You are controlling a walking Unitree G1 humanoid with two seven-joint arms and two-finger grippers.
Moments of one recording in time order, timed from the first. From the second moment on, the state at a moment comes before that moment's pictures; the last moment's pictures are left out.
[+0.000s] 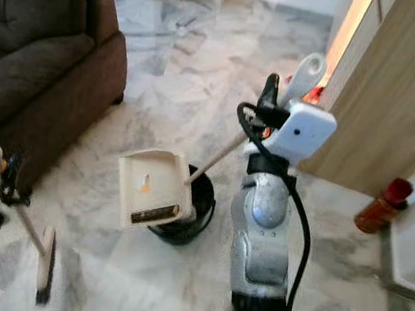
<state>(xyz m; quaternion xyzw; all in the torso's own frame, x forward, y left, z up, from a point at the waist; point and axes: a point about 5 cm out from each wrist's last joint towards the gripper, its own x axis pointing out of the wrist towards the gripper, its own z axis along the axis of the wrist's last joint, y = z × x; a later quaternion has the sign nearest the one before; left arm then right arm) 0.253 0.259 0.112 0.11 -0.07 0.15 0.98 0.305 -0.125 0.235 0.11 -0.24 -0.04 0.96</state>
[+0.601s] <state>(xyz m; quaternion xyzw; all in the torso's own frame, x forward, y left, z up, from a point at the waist) 0.256 0.256 0.115 0.10 -0.07 0.15 0.98 0.303 -0.125 0.246 0.10 -0.27 -0.04 0.96</state>
